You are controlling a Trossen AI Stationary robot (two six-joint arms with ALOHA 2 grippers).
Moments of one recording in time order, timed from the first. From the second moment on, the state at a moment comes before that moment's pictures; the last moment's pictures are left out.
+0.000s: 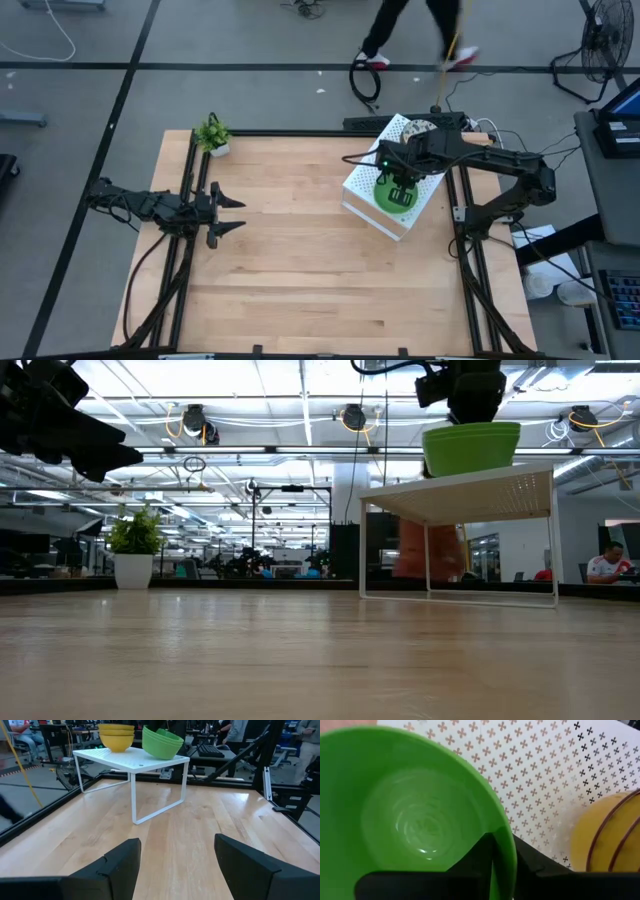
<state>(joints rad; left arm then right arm) -0.31 0.03 0.13 -0.23 -0.37 -0.11 -0.22 1.45 1.48 -1.44 0.23 0.12</state>
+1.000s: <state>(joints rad) -0.31 0.03 0.13 -0.23 -0.37 -0.11 -0.22 1.45 1.47 -1.44 0.30 0.17</state>
